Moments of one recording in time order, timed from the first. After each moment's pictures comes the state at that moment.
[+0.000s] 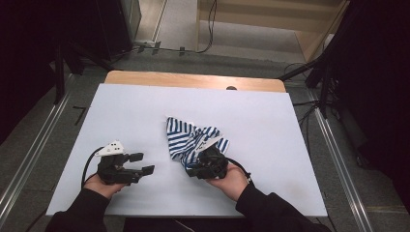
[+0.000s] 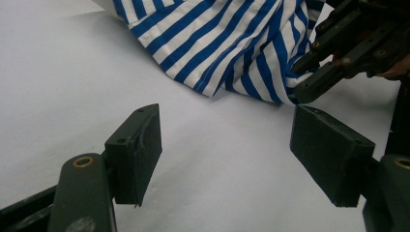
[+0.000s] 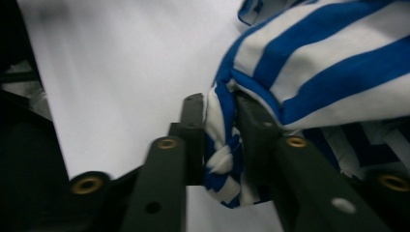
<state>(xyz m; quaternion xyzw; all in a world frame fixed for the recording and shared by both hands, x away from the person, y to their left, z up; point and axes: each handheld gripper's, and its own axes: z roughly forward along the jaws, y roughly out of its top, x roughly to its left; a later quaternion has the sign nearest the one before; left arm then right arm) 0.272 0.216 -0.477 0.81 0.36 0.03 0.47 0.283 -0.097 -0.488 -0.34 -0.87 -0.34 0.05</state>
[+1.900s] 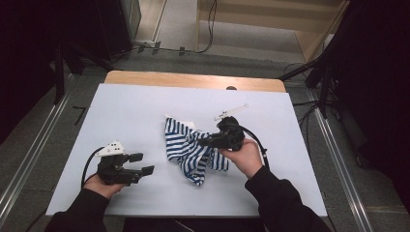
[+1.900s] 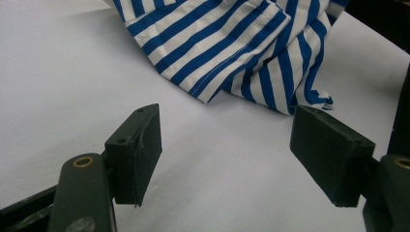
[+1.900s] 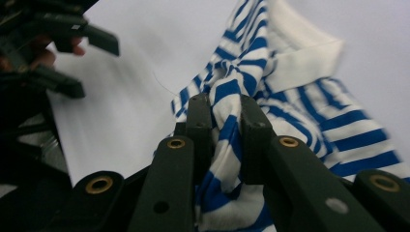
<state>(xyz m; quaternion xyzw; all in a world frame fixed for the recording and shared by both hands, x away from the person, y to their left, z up) 0.271 0.216 -0.477 0.81 0.36 0.03 0.46 0.327 -0.139 -0.434 -0.37 -0.84 -0.40 0.04</state>
